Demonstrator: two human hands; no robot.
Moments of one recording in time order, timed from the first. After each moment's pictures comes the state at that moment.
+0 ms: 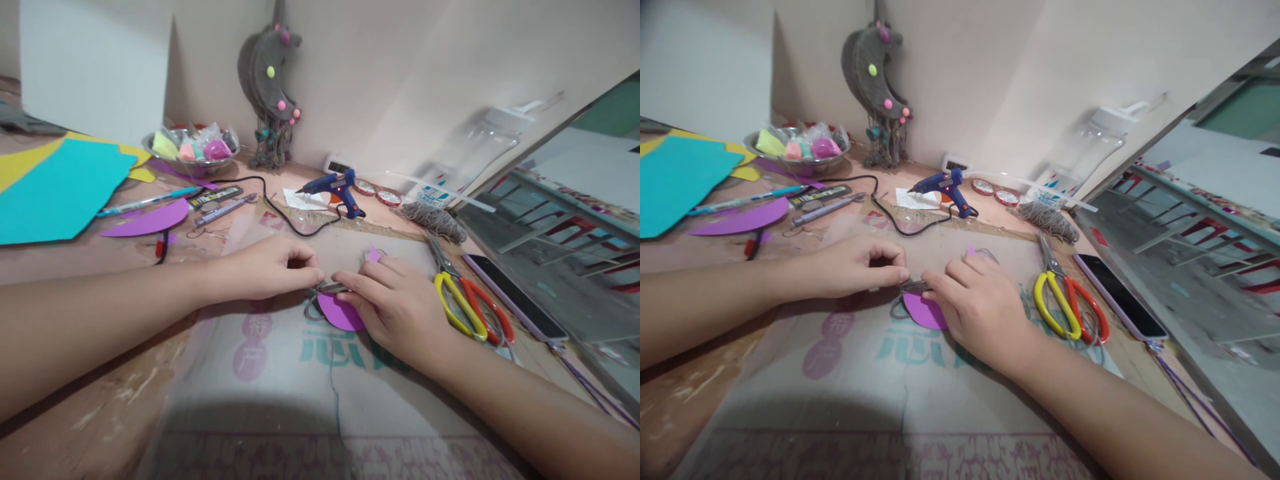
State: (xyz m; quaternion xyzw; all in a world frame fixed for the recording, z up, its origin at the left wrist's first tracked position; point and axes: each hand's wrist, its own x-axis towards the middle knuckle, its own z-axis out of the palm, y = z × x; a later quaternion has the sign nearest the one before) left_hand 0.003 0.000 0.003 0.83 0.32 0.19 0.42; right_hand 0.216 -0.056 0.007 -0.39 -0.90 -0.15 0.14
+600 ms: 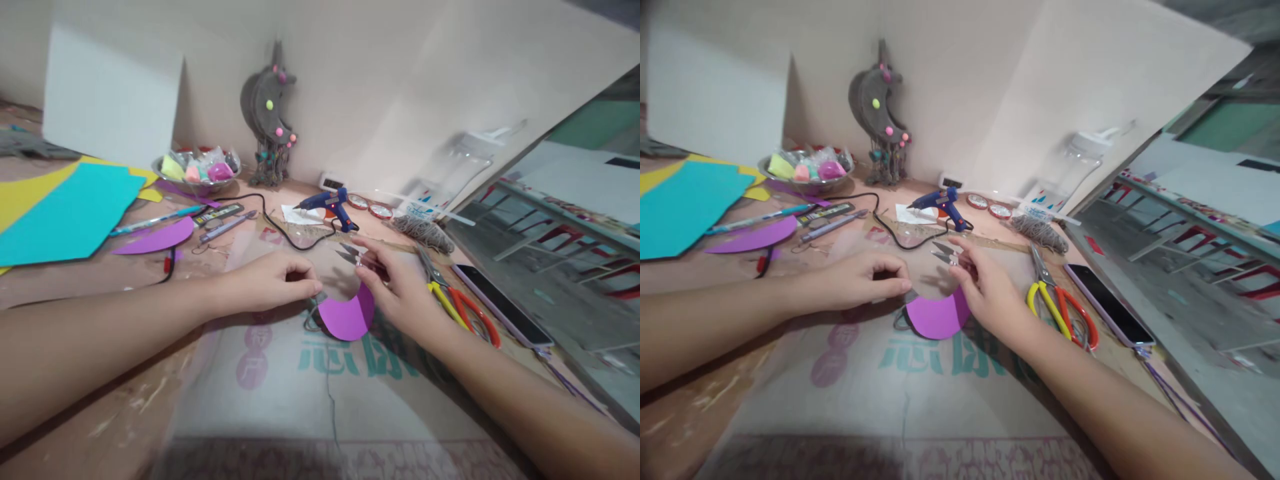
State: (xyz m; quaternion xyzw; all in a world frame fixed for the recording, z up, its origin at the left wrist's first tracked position) left_hand 0.003 0.000 0.003 0.83 0.30 0.21 0.42; right_hand 0.230 -0.035 0.015 -0.51 -0.81 0.09 0.27
